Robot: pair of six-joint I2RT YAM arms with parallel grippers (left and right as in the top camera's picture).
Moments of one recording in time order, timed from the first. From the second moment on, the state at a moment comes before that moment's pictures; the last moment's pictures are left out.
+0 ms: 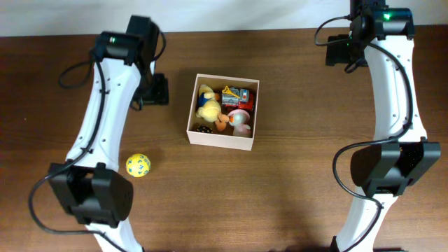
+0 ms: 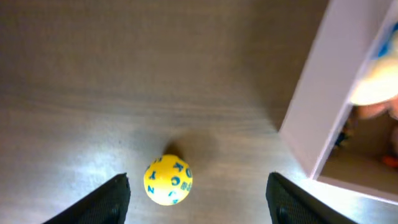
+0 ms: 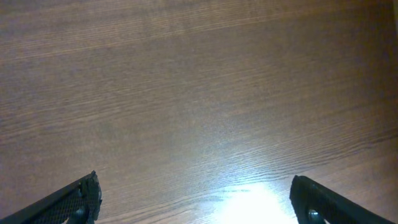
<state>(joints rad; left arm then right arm) -0.15 1.96 1.97 -1.46 -0.15 -0.22 -0.03 2.14 2.32 -1.36 0.28 0.10</state>
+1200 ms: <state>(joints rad) -0.05 1.79 1.18 -1.08 -0.16 -0.24 -0.03 2.14 2.32 -1.36 0.28 0.10</state>
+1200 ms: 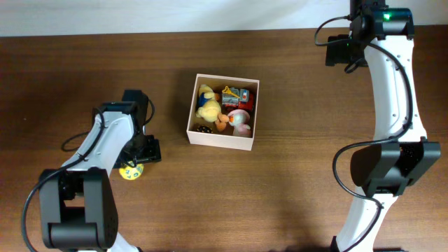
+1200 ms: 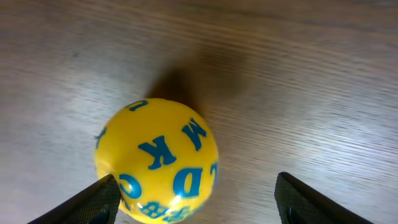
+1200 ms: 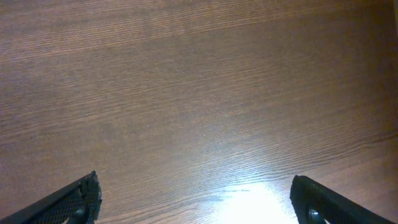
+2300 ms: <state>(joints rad) -0.04 1.79 1.09 -0.97 -0.32 -0.25 -0.03 2.14 2.32 -1.36 0.28 0.10</state>
